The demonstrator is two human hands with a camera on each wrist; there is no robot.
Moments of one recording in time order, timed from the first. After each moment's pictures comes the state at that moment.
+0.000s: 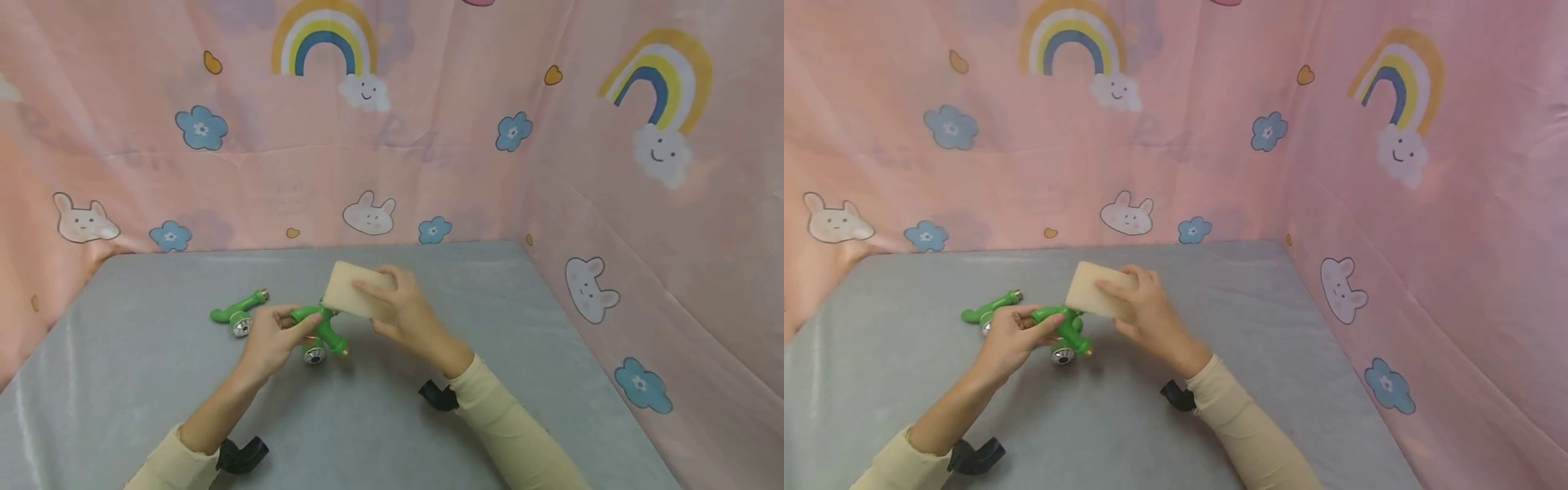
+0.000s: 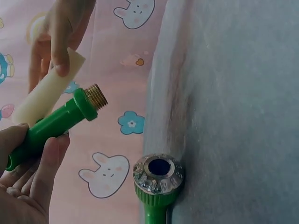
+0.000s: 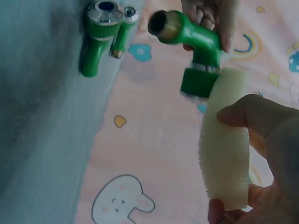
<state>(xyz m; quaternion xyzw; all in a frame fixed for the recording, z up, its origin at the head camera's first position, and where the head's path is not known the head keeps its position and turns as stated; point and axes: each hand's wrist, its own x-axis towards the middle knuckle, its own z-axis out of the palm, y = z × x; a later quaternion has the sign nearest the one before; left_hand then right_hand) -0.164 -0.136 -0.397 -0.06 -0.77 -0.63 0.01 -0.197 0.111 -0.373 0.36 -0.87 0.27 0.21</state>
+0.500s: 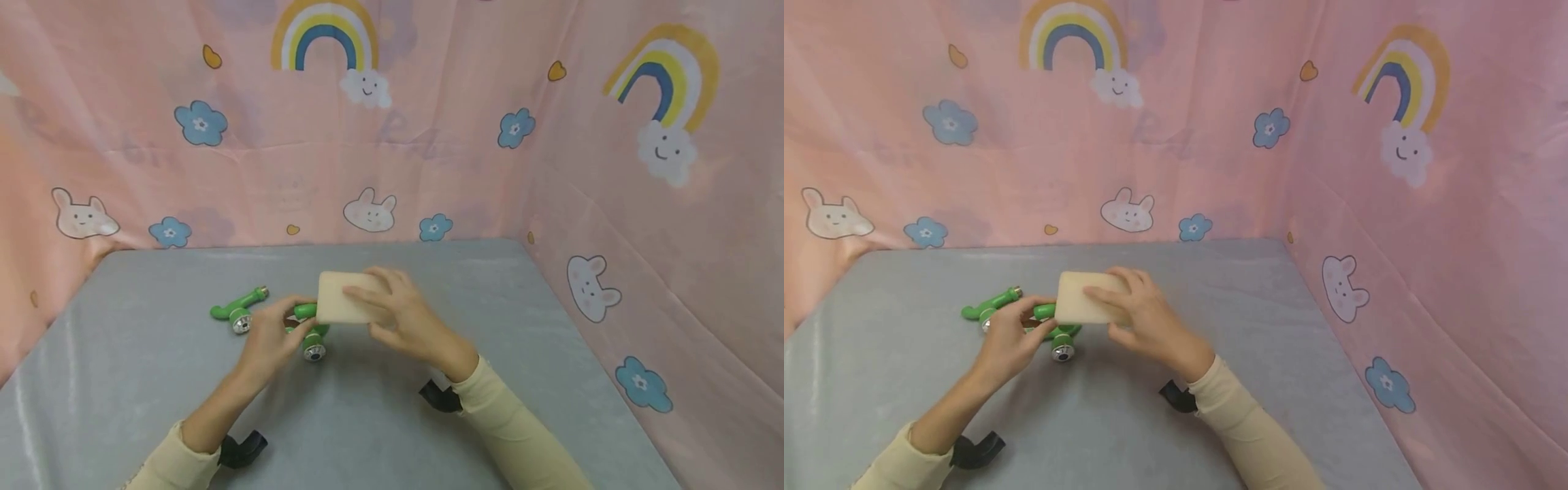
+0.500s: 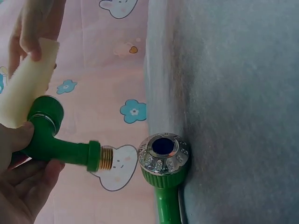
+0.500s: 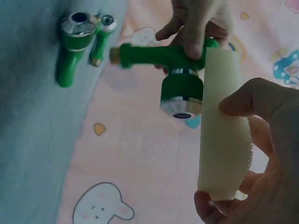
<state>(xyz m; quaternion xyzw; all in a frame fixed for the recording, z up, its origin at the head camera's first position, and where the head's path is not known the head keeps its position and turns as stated) -0.161 -0.133 -0.397 -0.15 -0.87 -0.44 0.18 -0.187 0.116 -0.357 0.39 -0.87 0.27 0.13</state>
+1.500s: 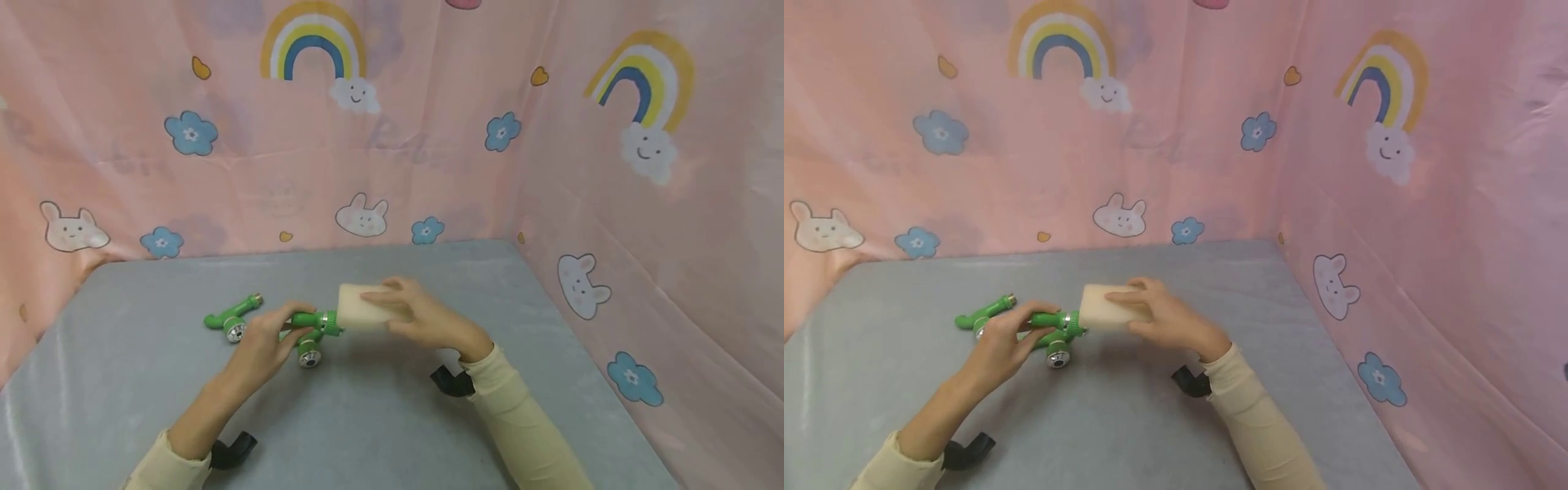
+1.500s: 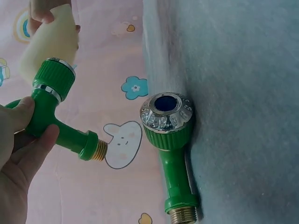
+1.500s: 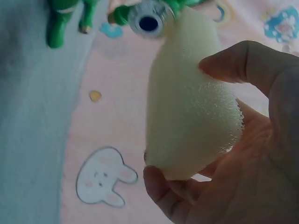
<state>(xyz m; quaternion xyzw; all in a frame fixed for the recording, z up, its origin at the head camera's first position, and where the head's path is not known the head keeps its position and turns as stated) -0.166 -0.142 -0.399 -0.31 -0.85 -0.35 0.25 -0.198 0.149 -0.351 0.35 -0.88 0.32 -0.05</state>
